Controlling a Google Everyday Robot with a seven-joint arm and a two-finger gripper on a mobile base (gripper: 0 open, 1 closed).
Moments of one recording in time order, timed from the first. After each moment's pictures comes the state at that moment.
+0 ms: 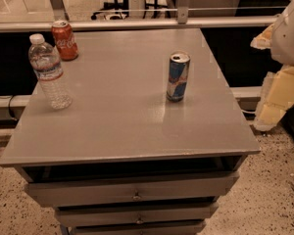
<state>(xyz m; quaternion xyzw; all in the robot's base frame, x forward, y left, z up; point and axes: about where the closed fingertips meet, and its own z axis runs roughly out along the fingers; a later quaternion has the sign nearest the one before) 0.438 -0.216 0.980 -0.60 0.78 -0.04 0.17</state>
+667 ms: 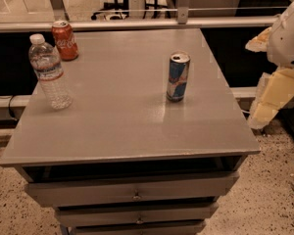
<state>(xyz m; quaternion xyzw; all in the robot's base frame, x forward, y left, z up) 0.451 -0.215 0.970 -0.60 0.78 -0.01 0.19</state>
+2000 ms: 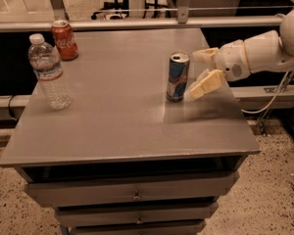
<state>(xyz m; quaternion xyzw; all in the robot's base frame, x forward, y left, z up) 0.604 -0.136 0.885 -0.52 0.70 0.28 0.41</state>
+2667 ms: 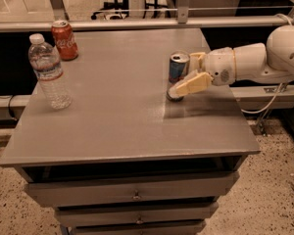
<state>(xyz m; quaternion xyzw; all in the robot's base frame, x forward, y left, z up) 0.607 -0.101 0.884 -0.49 0.65 0.36 0.45</state>
